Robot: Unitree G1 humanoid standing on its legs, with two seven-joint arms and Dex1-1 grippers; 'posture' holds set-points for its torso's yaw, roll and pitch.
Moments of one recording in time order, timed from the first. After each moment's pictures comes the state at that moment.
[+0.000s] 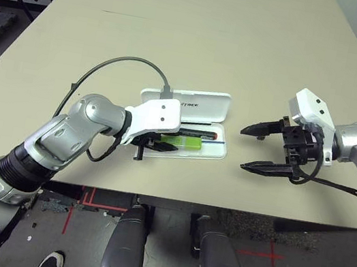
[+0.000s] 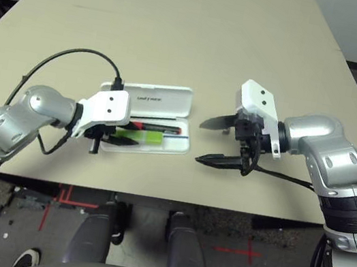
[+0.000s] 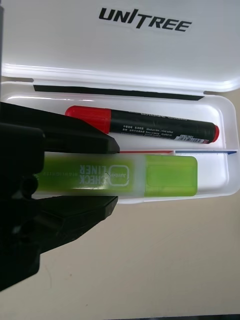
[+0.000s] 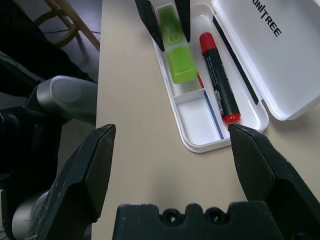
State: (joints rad) left arm -0.54 0.79 -0.41 -0.34 -0.12 0.58 -1.06; right arm -0.55 -0.85 0.15 -0.12 0.43 0.55 1.40
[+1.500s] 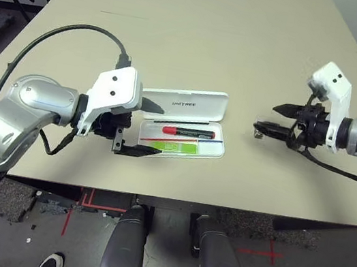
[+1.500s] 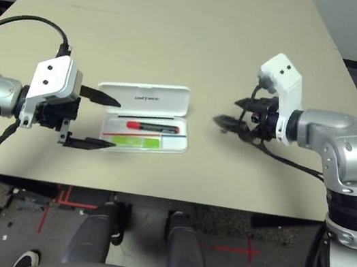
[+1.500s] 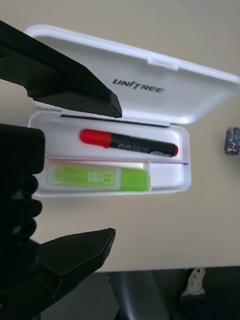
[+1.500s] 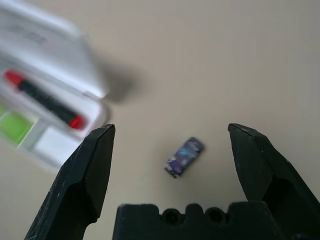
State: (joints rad) left arm -0.45 0.96 -0.08 -0.44 -0.42 0.59 -1.13; right arm -0.64 -0.68 -0.10 -0.24 0.40 1.27 0.65
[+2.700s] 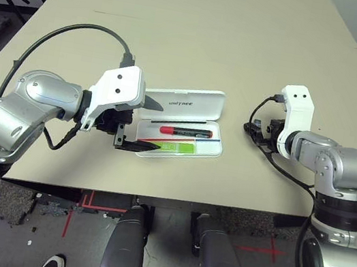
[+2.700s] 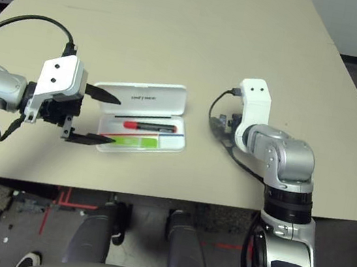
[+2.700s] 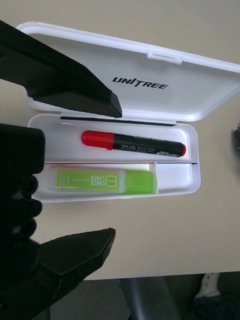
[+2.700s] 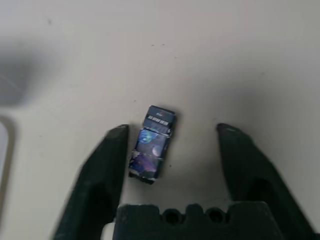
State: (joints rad) left arm -0.47 0.96 -0.12 -0.42 -0.39 0.57 -1.14; right arm -0.56 -0.36 -0.08 -0.12 0.27 1.25 0.27
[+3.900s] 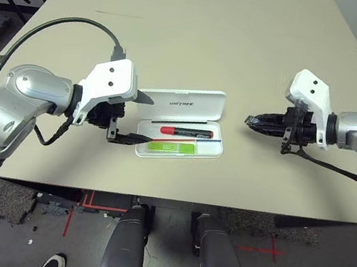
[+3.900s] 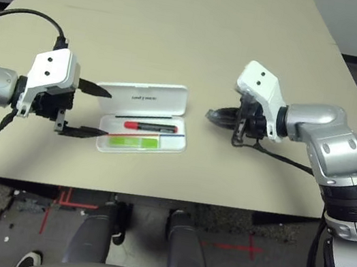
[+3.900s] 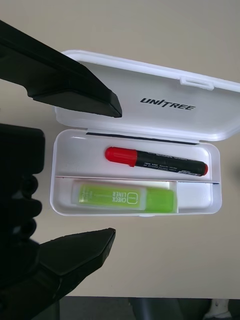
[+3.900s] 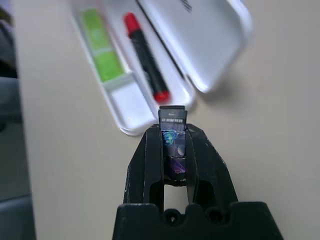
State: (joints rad) left arm -0.46 1.01 -0.09 -0.40 -0.37 0.58 -1.14; right arm -0.64 -0.82 0.19 -0.12 0.35 0.60 1.24
